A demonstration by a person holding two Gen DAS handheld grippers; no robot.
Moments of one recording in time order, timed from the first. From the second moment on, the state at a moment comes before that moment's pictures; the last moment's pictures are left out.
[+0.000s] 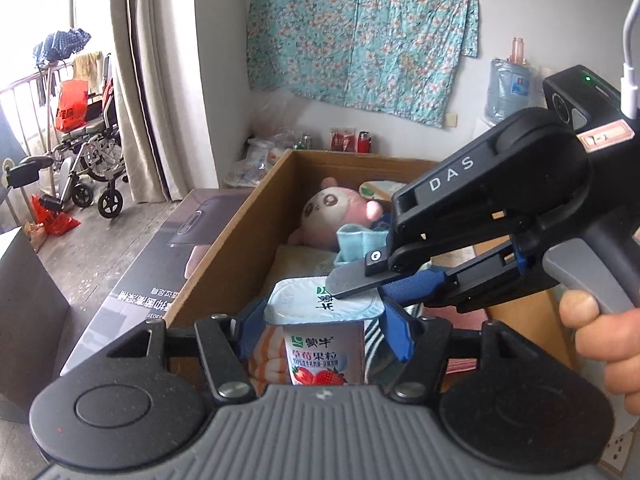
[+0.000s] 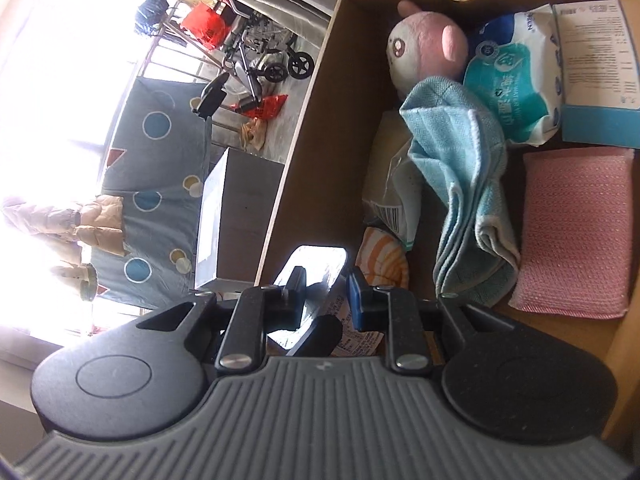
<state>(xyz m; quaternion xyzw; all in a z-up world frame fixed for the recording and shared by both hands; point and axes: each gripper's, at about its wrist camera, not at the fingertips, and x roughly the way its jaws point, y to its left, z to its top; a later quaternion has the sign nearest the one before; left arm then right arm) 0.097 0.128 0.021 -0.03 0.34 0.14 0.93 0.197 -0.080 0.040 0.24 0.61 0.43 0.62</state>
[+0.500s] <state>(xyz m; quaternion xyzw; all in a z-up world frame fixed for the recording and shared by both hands) 0.102 0.152 -0.006 -0.07 0.41 0.10 0.90 0.208 -0.062 0.008 0.20 0.65 0.41 0.61</state>
